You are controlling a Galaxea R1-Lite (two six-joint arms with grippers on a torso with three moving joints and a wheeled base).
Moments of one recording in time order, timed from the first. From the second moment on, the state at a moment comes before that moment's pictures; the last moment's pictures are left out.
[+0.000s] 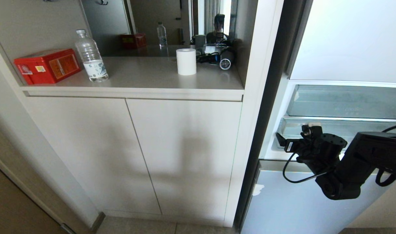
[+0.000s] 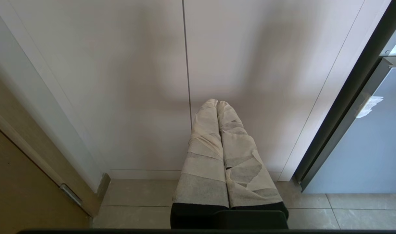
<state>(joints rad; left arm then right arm) 0.01 0.00 0.00 0.01 0.00 0.02 0.02 2.41 -0.91 -1.52 -0.01 0.01</state>
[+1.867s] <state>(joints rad) 0.01 0.00 0.00 0.01 0.00 0.02 -0.03 2.42 -0.96 -1.51 -0.01 0.04</state>
